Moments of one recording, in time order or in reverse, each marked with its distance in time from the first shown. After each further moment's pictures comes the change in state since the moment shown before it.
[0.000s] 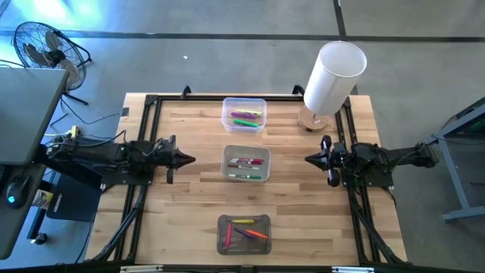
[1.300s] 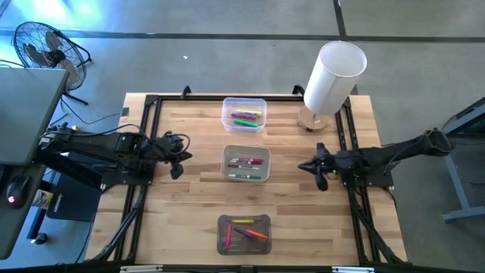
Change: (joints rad) left arm 0.000 0.395 0.428 -0.588 -0.114 -0.210; right arm 0.051 0.455 0.047 -0.026 0.080 0.153
